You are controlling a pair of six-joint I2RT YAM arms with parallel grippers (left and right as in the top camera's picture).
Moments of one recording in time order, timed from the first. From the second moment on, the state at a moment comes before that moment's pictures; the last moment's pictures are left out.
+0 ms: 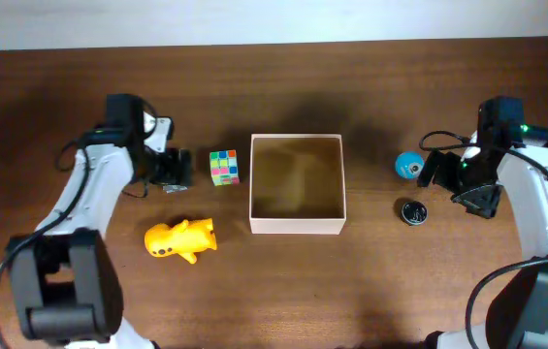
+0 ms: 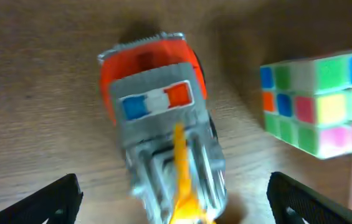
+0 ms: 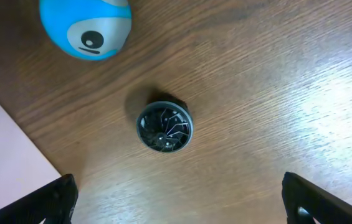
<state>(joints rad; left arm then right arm) 0.02 1.81 1.28 -0.77 0.12 0.09 -0.23 1.65 1.31 -1.14 -0.11 0.31</state>
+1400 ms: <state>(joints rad) -0.07 1.99 1.50 -0.95 -0.03 -0.15 -0.23 1.65 1.31 -1.16 -0.11 0.31</state>
